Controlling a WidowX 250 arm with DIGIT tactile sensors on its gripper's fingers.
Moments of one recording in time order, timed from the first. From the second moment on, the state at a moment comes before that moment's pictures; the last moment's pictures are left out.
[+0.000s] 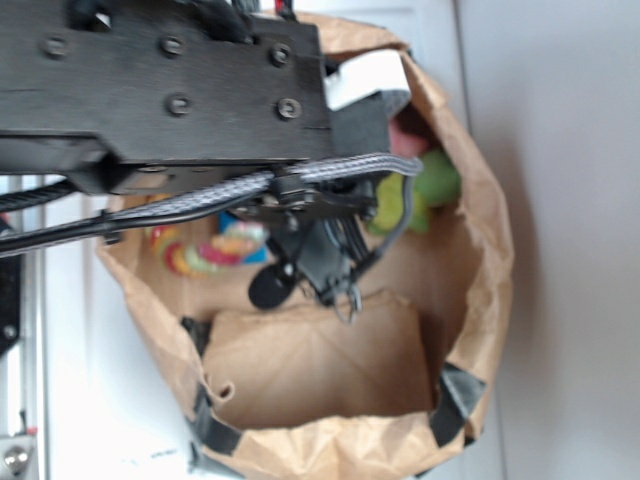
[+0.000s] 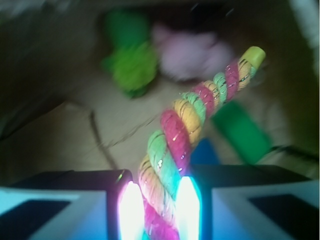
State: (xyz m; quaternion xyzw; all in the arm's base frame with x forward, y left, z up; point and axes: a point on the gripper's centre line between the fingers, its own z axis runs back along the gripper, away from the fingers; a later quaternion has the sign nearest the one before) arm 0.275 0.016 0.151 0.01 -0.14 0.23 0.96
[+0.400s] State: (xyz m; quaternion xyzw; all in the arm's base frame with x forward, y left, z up) arm 0.264 -0.008 0.168 0.02 -0.12 0.11 0.99
